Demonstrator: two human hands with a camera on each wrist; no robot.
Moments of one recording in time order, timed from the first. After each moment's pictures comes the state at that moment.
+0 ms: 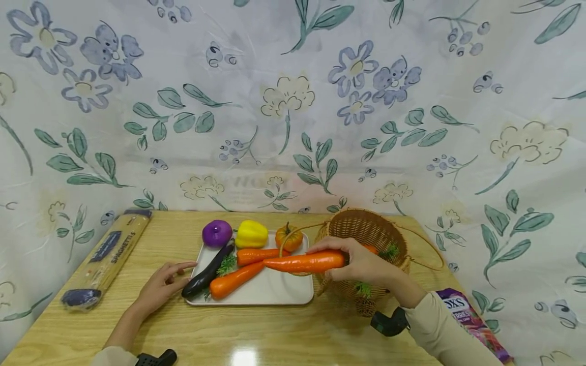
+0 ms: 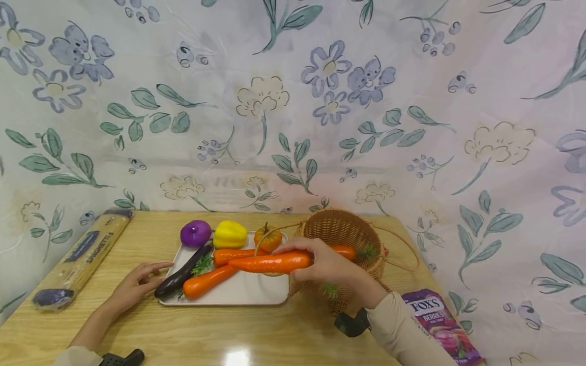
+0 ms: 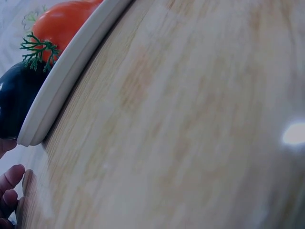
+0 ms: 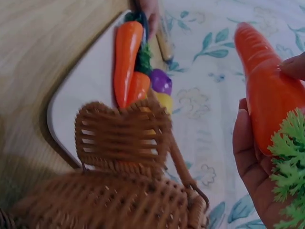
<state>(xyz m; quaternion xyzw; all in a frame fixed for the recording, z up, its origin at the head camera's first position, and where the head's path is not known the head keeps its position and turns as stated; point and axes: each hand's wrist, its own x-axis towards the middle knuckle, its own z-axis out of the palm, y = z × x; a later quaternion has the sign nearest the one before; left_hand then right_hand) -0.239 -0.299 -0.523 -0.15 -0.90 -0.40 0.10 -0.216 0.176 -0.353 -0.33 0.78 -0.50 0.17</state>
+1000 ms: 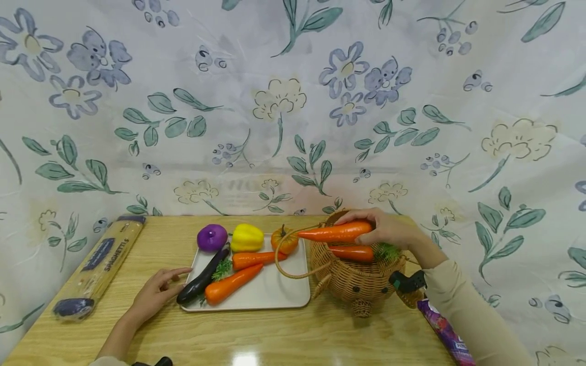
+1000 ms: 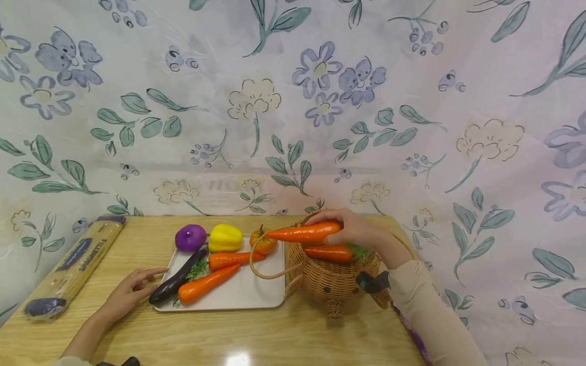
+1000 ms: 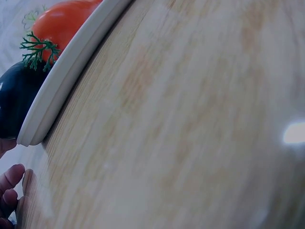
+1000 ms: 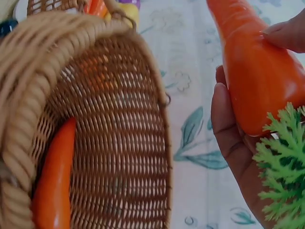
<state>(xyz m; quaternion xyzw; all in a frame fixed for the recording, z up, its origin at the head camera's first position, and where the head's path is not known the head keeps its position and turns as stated) -0.242 -0.299 -0.525 -0.14 -0.90 -0.40 0.09 -0.268 0.247 -0.318 -0.30 0.83 -0.44 0.16</state>
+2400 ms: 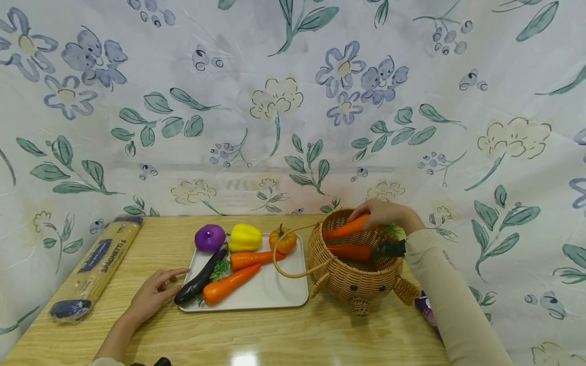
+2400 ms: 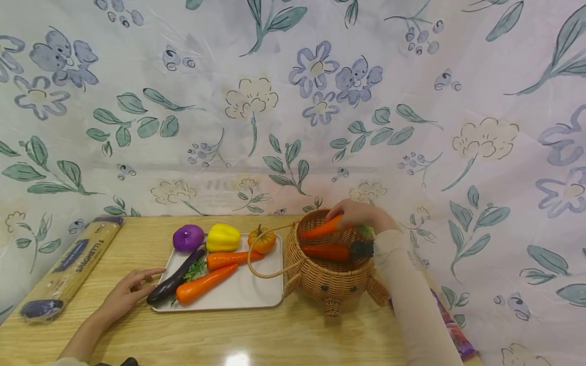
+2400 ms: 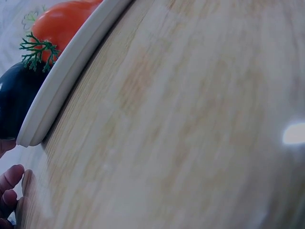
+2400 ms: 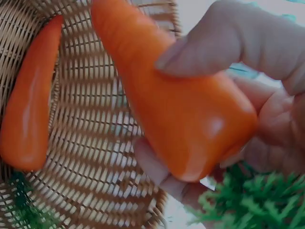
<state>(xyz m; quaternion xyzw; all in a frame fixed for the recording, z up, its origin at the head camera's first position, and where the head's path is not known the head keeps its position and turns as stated) -0.241 -0.299 -0.526 -0.15 -0.90 -0.40 0.11 -0.331 0.275 -0.328 -0.19 0.91 -0.30 0.21</state>
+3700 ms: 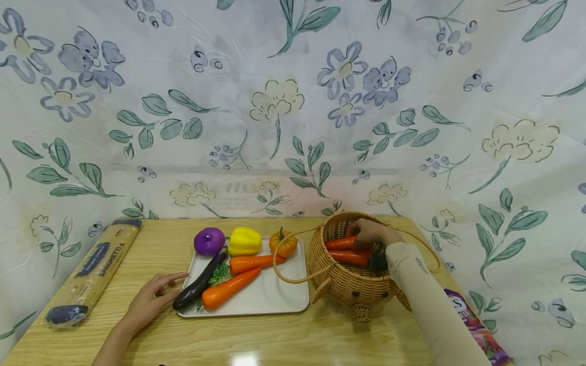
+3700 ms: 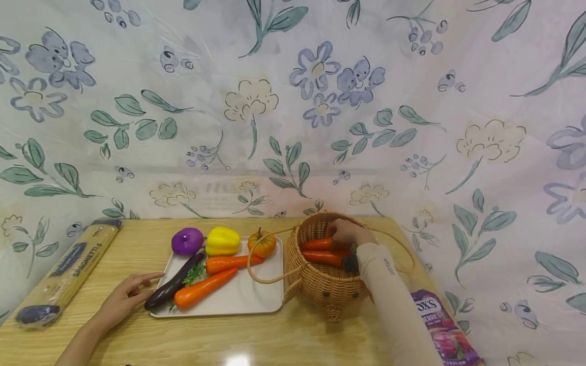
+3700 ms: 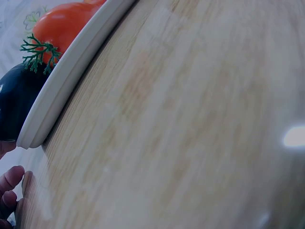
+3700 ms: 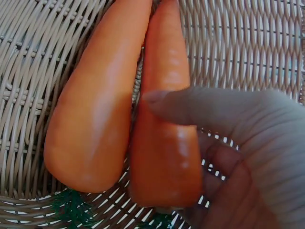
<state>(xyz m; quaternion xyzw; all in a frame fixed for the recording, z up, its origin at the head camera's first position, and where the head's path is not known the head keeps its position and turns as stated) -0.241 -0.296 -0.524 -0.14 -0.90 -0.40 0.11 -0.355 0.264 -0.398 -0.17 0.94 -0.22 0.18</state>
